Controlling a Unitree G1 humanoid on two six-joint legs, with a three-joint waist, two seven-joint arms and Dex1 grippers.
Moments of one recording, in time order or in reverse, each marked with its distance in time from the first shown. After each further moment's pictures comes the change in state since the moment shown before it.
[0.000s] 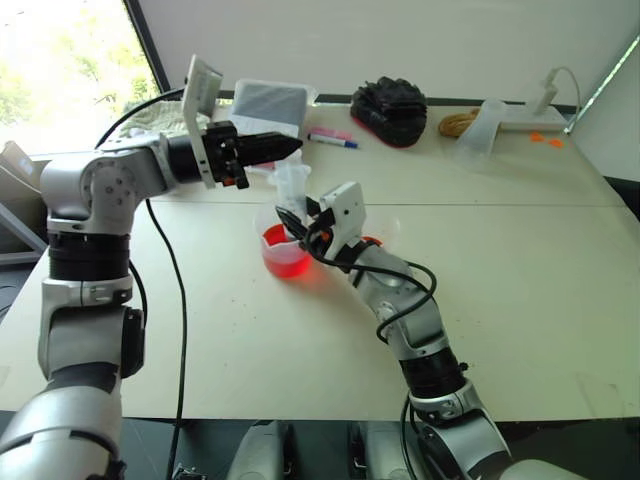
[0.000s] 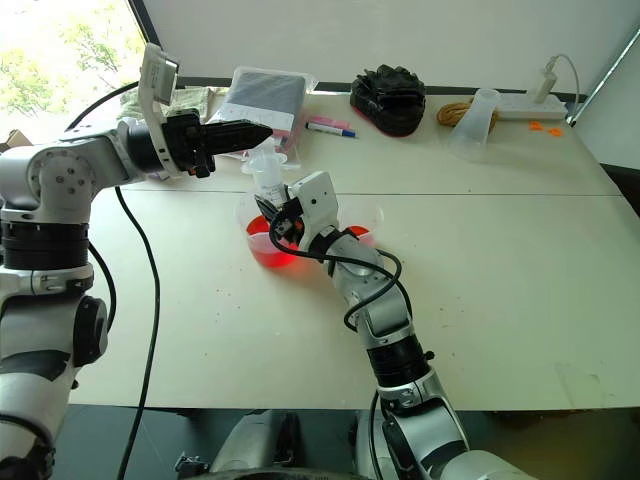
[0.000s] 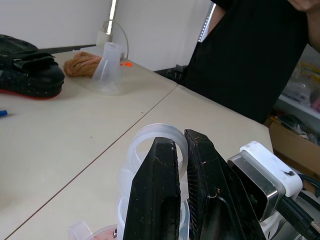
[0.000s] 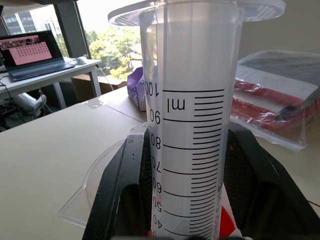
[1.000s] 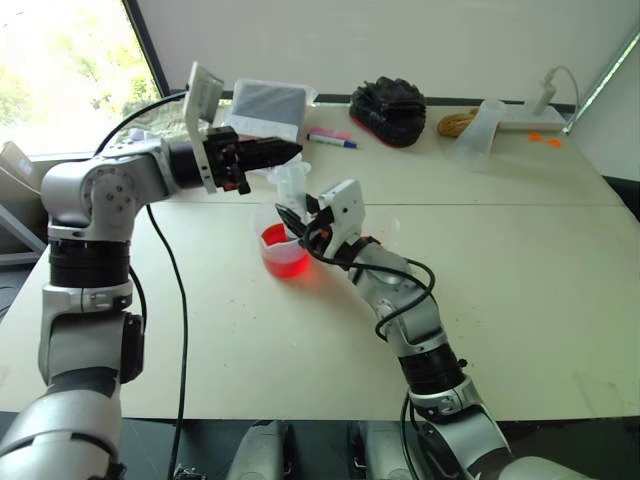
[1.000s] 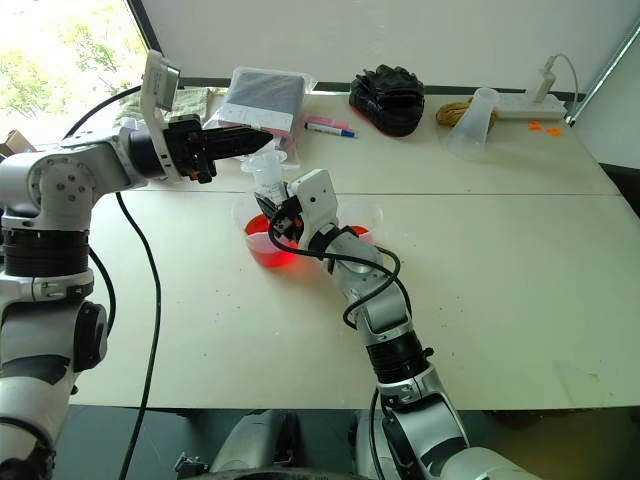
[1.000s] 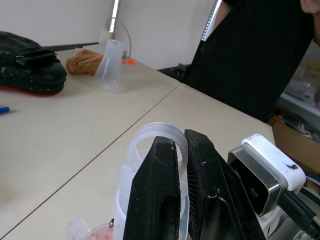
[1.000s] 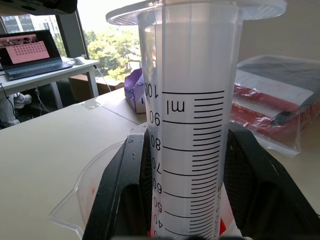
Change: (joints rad) left arm 0.031 0.000 0.002 -0.037 -0.015 0.001 0.031; right arm -0.019 -0.004 0.000 0.027 -0.009 -0.026 0.001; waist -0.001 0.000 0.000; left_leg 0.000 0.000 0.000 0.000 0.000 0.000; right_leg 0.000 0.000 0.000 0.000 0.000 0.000
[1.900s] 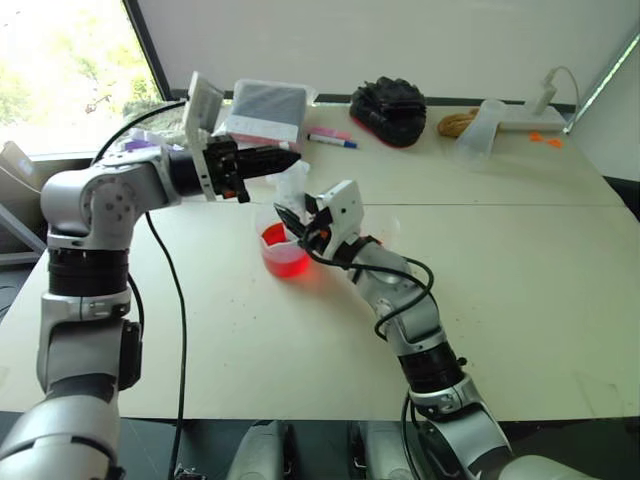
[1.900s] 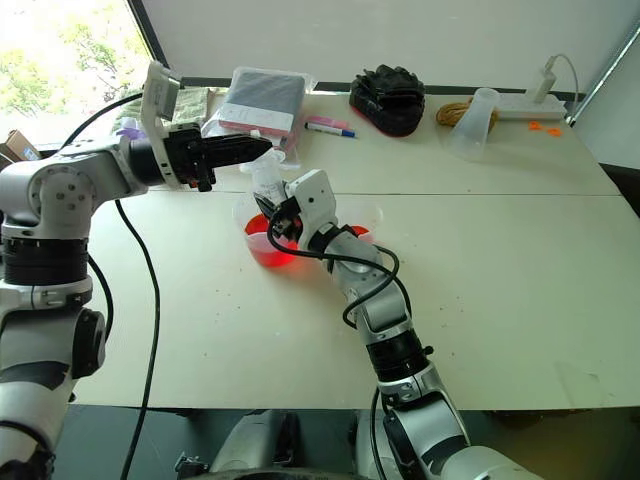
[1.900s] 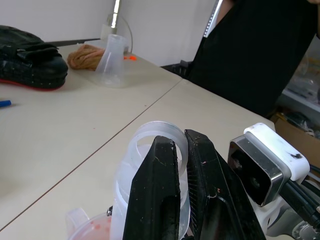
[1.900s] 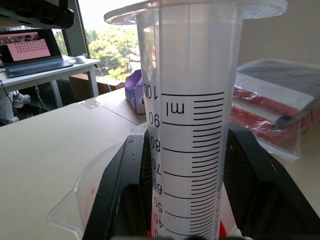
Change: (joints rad) left arm 0.031 0.004 0.001 -0.034 -0.008 0.000 0.011; right arm -0.010 -0.006 0.003 0.016 -0.008 -0.029 0.005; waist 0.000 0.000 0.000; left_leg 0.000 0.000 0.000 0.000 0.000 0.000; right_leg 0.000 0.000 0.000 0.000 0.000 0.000
